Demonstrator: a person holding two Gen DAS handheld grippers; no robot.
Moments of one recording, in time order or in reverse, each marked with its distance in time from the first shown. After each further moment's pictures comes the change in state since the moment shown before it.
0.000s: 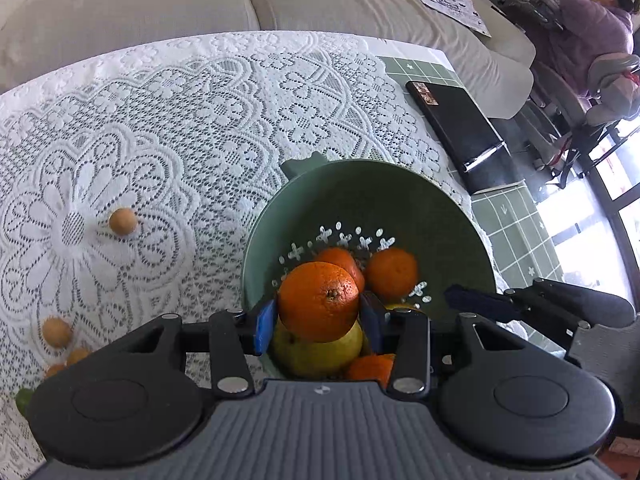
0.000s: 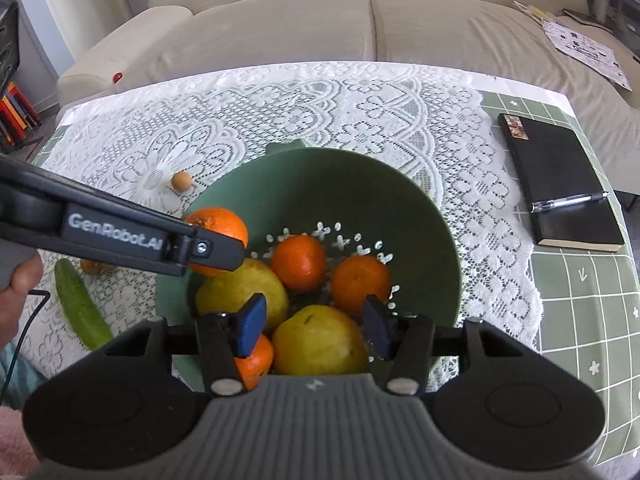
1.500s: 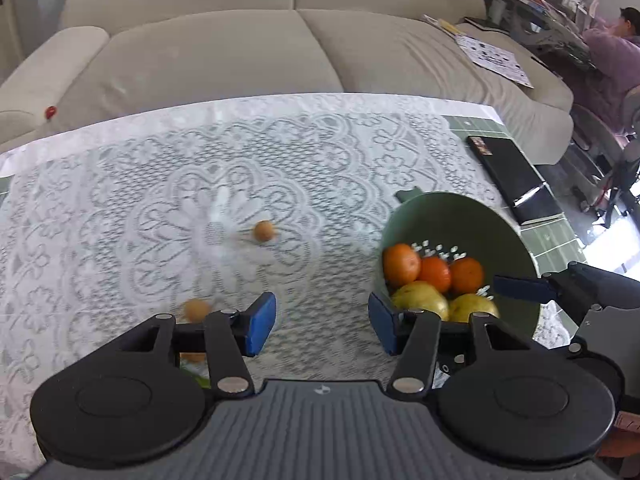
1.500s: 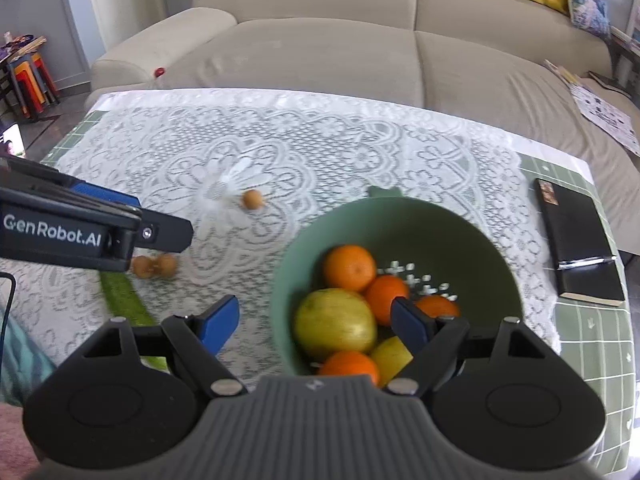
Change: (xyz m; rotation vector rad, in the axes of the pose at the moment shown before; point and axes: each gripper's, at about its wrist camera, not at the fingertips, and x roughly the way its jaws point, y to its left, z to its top) left arm -0.097 0.048 -0.052 -0.040 -0.179 0.179; right arm -0.026 0.093 0.004 -0.143 -0.068 -0.016
